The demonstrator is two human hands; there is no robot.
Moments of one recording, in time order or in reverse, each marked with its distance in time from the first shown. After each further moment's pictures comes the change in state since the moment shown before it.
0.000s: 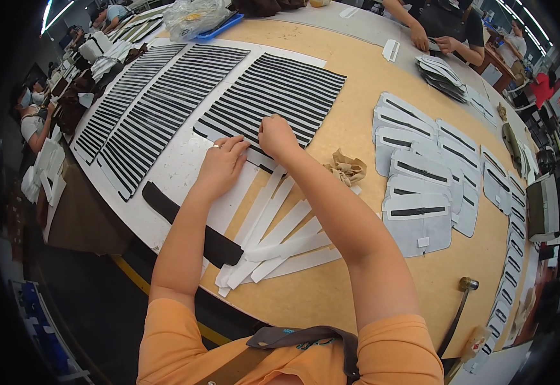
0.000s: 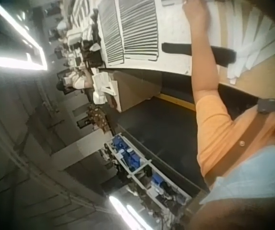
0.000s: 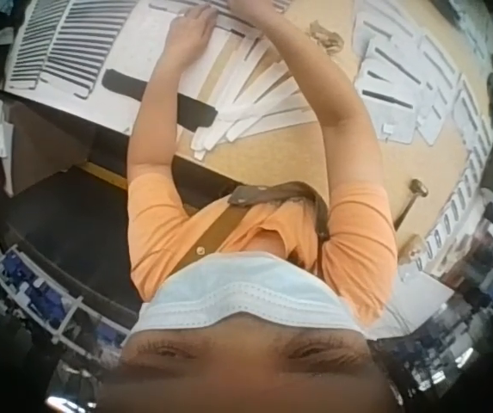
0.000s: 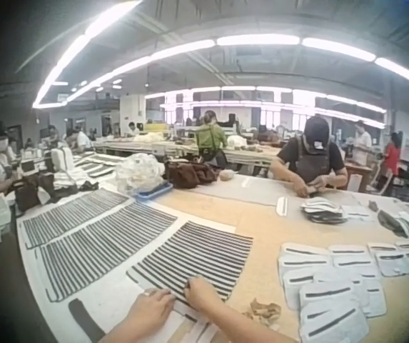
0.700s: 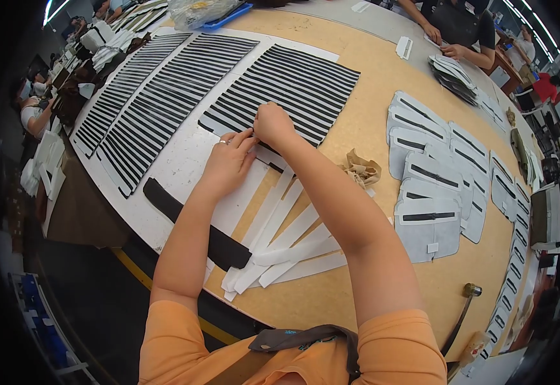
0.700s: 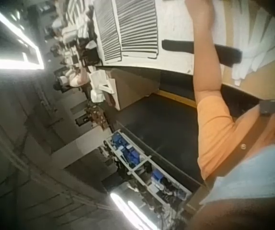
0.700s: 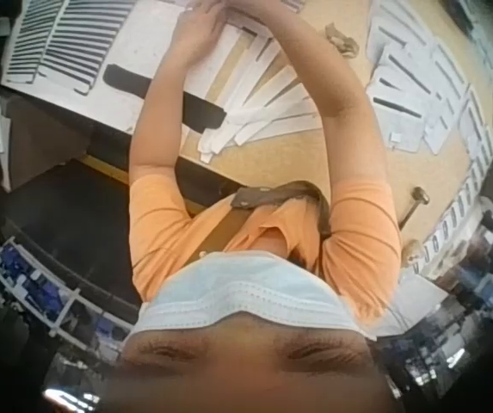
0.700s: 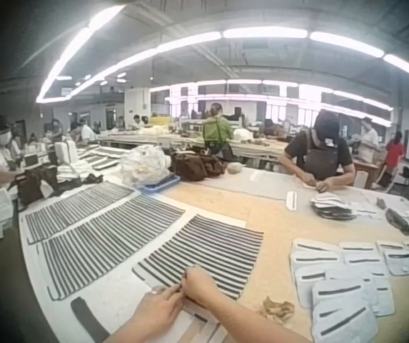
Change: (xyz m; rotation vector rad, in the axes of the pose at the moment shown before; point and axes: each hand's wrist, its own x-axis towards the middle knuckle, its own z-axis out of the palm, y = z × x) left_hand 0.000 0.001 0.000 -0.003 -0.076 -0.044; right_hand 0.028 -0.014 0.014 -0.036 -0.065 0.004
